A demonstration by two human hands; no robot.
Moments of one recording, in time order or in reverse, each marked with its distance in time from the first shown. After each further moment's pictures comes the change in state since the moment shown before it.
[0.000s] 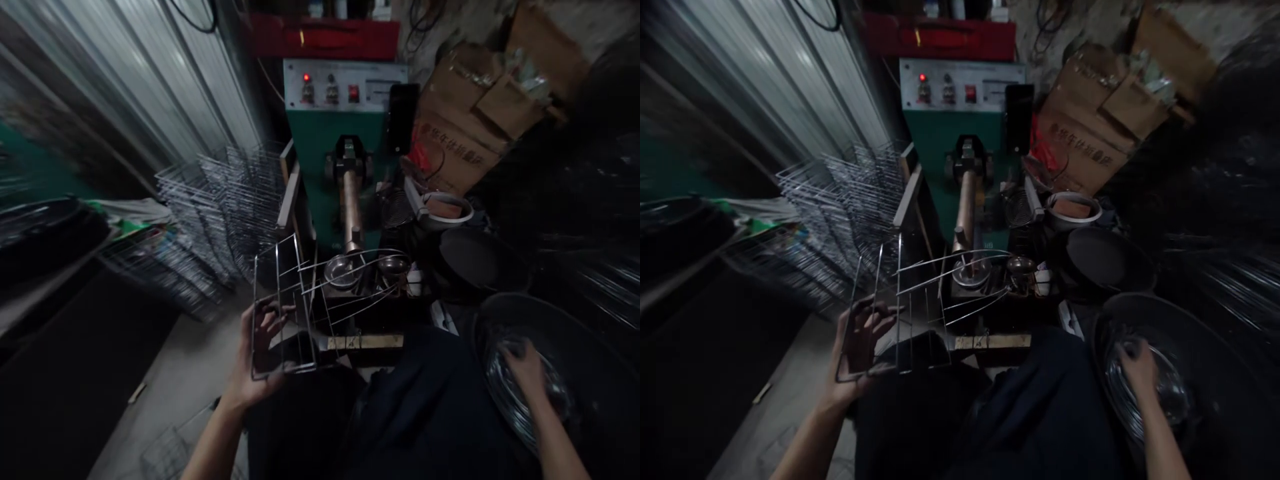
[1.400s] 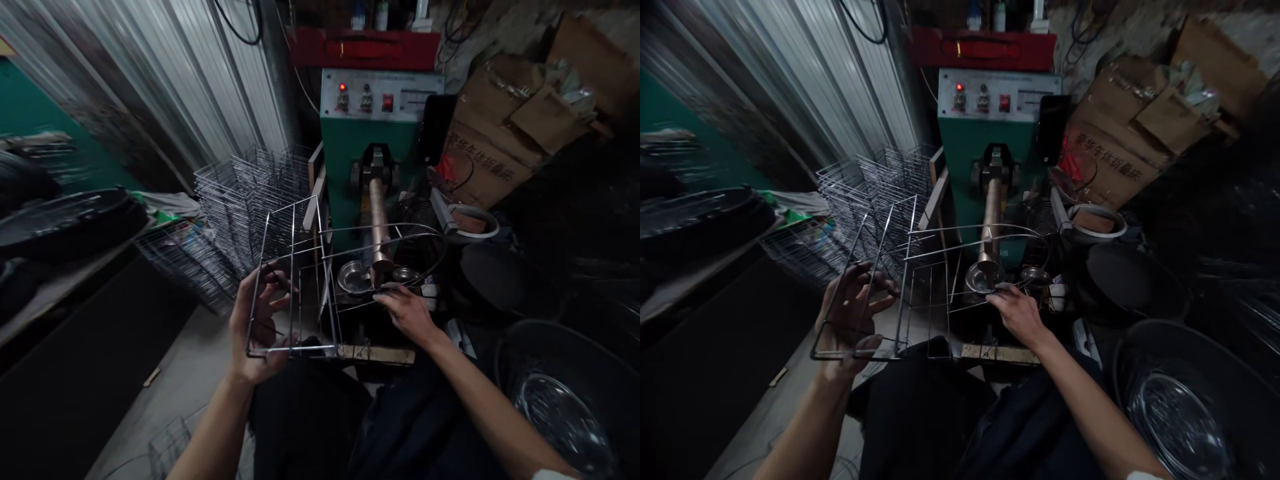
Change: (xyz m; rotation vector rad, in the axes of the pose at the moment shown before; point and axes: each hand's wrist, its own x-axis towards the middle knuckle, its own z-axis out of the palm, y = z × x) left_hand 0.059 0.058 0.001 -0.043 0.190 0.237; right_hand -0.047 -0.347 0.077 0.063 -0.399 -1.266
